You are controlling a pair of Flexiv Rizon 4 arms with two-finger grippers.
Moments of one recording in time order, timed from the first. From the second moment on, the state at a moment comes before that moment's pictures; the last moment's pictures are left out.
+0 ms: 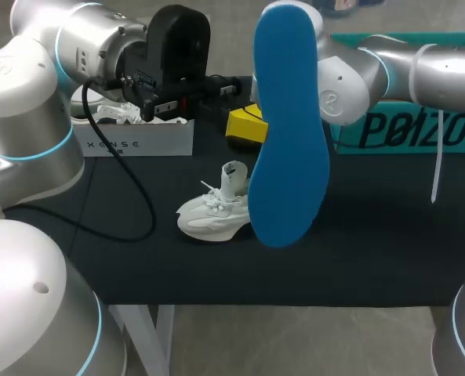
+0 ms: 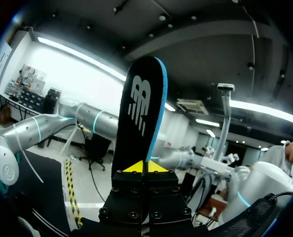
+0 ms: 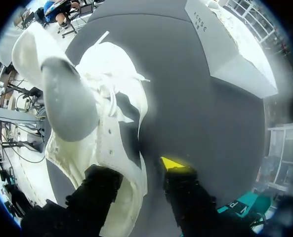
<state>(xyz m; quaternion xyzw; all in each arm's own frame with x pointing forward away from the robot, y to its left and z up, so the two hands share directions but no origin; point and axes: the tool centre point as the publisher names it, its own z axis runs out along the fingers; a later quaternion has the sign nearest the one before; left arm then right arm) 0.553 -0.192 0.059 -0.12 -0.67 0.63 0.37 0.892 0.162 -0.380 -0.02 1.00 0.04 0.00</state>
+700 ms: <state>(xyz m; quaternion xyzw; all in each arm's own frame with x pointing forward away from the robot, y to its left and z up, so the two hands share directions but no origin) 0.553 -0.192 0.059 -0.12 -0.67 0.63 0.37 0.896 0.178 -0.346 0.11 0.99 0.09 0.04</state>
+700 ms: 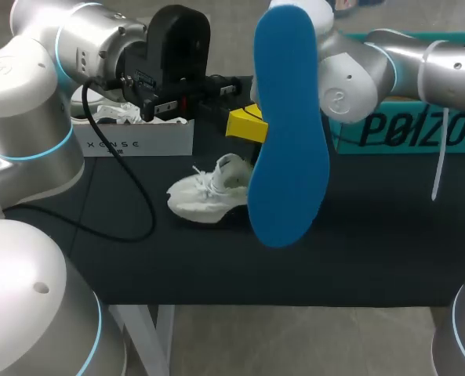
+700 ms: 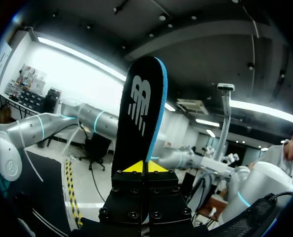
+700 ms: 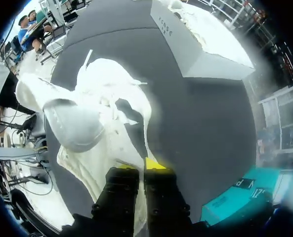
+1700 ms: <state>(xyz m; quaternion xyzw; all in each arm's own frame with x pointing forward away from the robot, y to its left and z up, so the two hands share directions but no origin) 0.553 -0.192 0.059 -0.12 -0.67 0.63 0.37 0.885 0.163 -0.310 0.39 0.90 0.14 0.08</state>
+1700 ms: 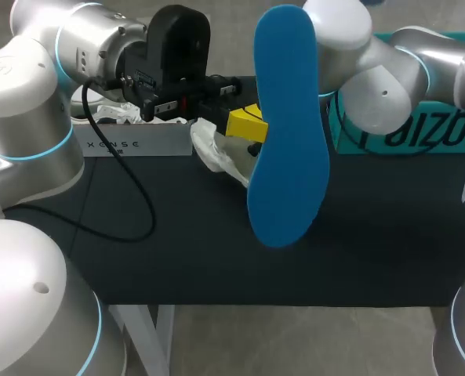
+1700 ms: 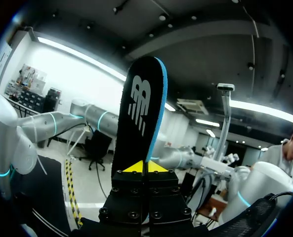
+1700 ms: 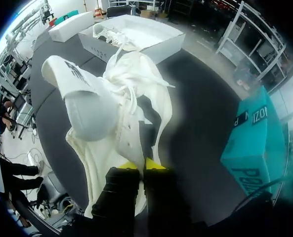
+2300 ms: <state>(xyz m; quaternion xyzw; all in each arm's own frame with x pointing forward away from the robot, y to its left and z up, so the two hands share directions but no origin) 0.553 -0.192 0.059 -0.12 -0.67 0.63 0.37 0.893 0.133 -0.321 0.61 0.78 0.15 0.01</state>
